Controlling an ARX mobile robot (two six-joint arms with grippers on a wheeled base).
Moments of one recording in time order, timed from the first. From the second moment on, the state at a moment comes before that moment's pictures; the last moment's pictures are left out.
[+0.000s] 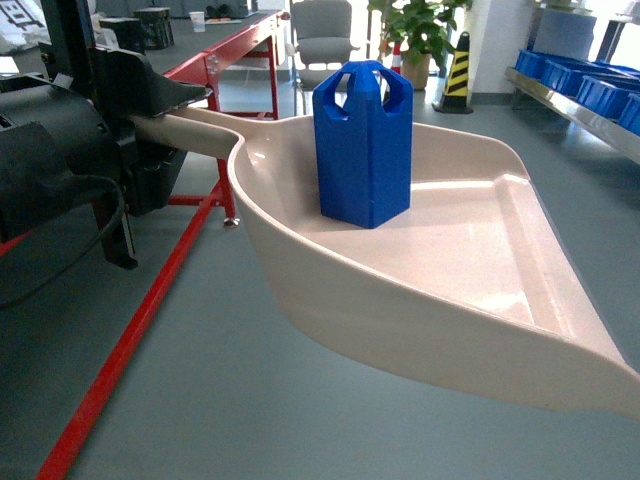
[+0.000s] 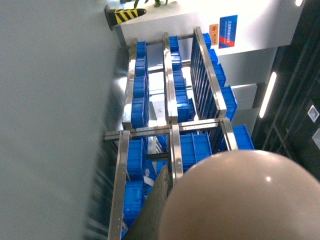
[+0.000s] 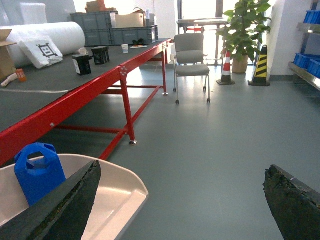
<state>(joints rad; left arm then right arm) -0.27 1.72 0.62 1.14 0.10 -1.43 0.11 0.90 0.42 0.53 -0.08 0.08</state>
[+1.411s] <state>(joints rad) -0.27 1.72 0.62 1.14 0.10 -1.43 0.11 0.90 0.42 0.53 -0.08 0.08</state>
